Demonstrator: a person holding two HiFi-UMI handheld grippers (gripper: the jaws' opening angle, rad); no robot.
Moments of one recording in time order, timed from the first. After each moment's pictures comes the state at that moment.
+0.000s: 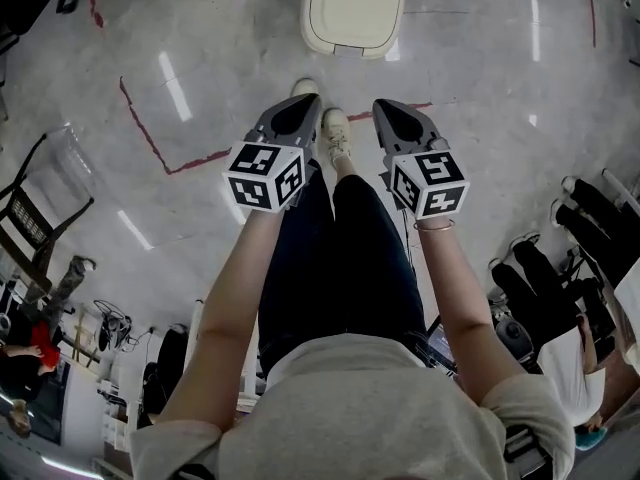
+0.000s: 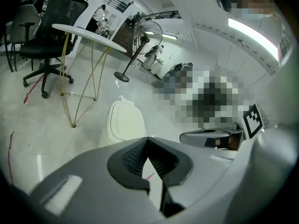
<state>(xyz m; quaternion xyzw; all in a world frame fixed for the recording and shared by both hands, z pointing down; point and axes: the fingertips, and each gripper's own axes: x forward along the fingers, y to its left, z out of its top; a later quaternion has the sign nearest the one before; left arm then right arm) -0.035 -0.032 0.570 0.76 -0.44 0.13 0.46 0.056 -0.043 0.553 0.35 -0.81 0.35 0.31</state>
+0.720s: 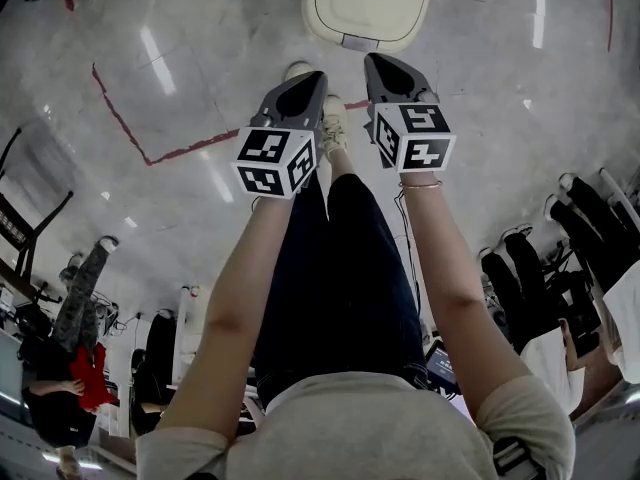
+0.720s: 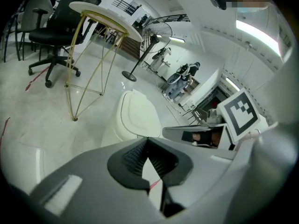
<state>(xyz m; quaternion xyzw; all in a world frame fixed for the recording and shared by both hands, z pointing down) -0.034 -0.049 0.672 0.73 -0.48 0.11 0.47 0.030 -0.094 0.679 0.37 -0.79 0.33 0.35</state>
